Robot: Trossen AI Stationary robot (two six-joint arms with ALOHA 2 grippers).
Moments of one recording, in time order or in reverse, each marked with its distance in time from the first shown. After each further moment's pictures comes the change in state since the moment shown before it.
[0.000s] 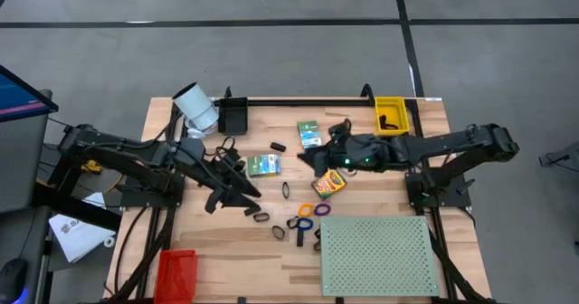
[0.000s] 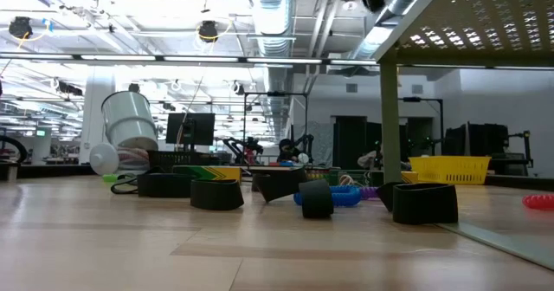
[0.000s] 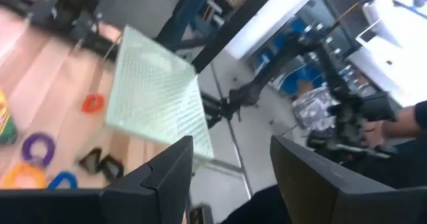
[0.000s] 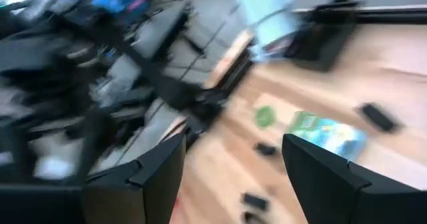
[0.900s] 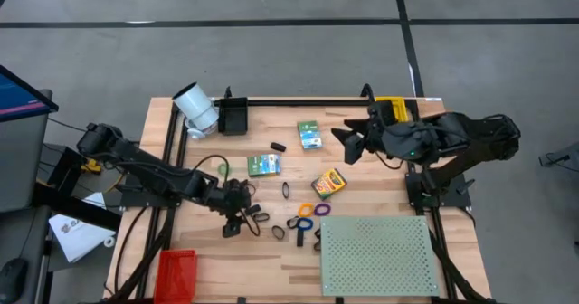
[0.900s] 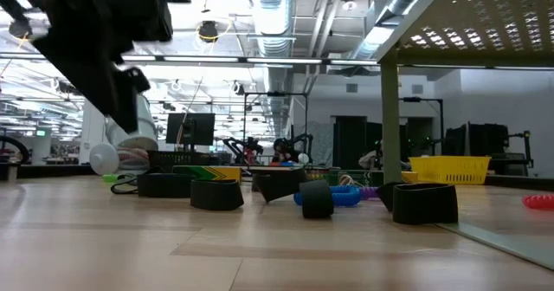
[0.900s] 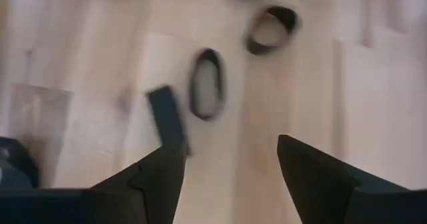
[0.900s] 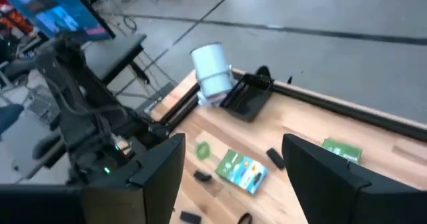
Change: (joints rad) left arm -0.135 0.307 -0.224 -0.284 -0.303 0.187; right arm 0.141 0.017 0.578 -0.781 0.402 -0.037
